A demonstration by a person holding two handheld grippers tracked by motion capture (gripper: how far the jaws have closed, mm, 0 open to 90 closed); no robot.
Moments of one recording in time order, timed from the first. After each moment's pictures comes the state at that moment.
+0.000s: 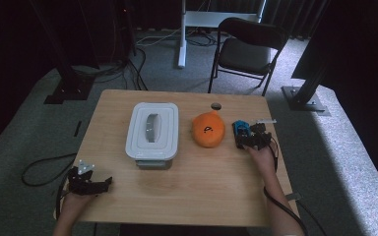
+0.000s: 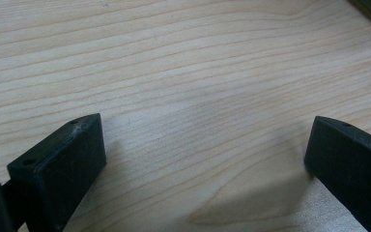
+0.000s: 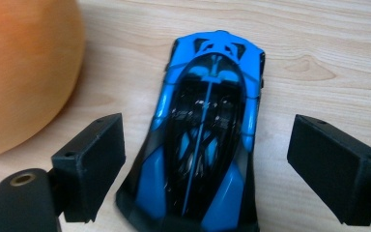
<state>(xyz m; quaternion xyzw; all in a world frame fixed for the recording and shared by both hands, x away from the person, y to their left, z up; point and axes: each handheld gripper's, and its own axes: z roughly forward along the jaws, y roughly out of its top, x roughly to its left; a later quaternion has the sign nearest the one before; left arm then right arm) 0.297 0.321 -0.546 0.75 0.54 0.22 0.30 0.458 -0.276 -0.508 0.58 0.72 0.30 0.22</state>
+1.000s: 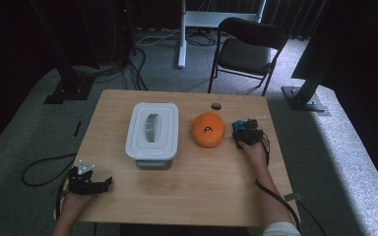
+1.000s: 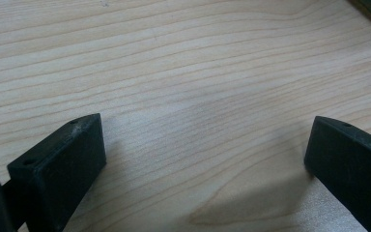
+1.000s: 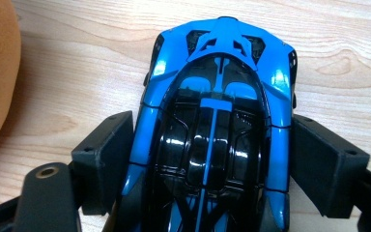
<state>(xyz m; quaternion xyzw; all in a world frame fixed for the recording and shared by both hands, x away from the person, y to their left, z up) 0.297 0.321 -0.547 0.75 0.54 0.22 0.30 0.497 -0.265 -0.535 0.60 0.72 0.27 0.20</state>
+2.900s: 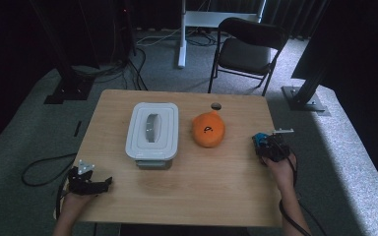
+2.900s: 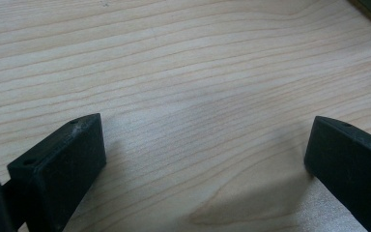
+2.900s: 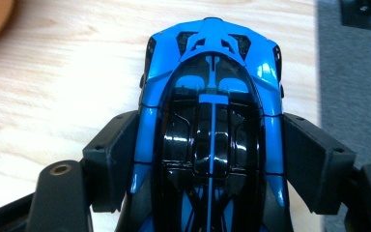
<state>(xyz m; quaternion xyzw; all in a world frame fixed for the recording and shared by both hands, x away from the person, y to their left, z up) 0.297 0.321 -0.546 0.75 0.54 0.22 0.30 0.399 -0.320 -0.491 0.62 0.72 0.23 0.22</state>
